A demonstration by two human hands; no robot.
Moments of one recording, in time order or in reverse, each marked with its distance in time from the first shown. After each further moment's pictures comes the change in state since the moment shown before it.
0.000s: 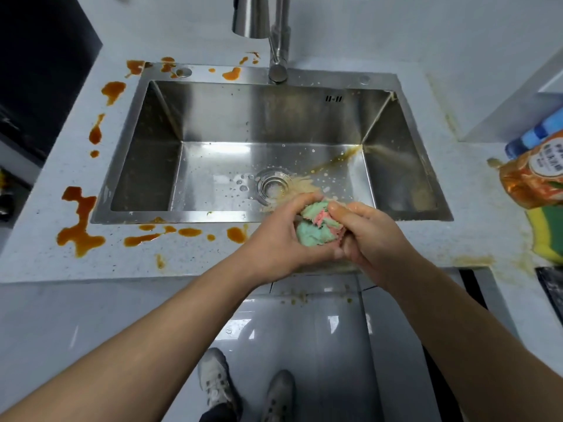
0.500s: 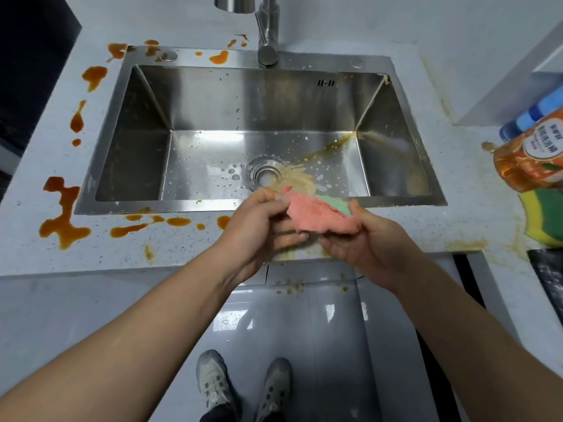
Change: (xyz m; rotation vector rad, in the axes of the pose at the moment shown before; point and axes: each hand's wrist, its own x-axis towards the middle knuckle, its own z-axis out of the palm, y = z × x) left_hand 0.002 -0.002 0.000 -0.648 0.227 -0.355; right_hand 0.002 0.023 -0.037 0.192 0.044 0.169
